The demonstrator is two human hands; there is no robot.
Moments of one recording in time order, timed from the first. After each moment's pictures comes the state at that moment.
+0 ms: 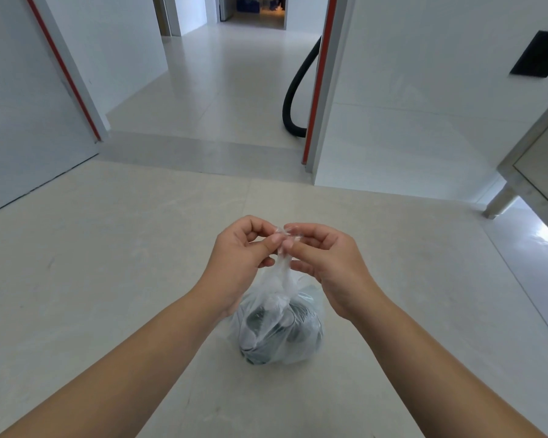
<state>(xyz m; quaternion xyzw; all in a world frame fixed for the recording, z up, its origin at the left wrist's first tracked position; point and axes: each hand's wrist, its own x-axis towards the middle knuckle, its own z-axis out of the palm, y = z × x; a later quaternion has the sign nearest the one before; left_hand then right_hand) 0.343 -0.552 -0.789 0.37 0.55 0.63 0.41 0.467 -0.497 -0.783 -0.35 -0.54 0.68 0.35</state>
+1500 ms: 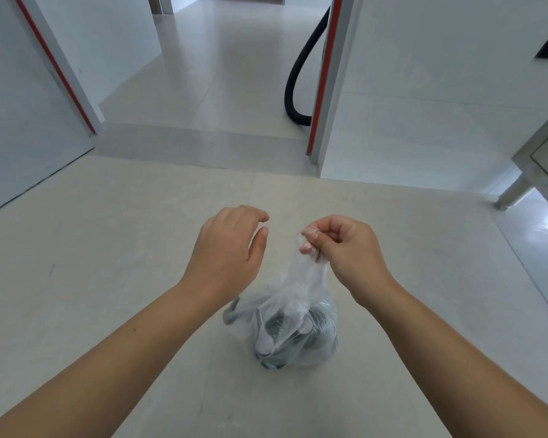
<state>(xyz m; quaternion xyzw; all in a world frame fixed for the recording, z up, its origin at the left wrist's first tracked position) 0.291 -0.533 -0.787 0.66 0.70 0.29 -0.02 0.447 -0.462 -0.779 -0.44 -0.65 0.52 0.35</state>
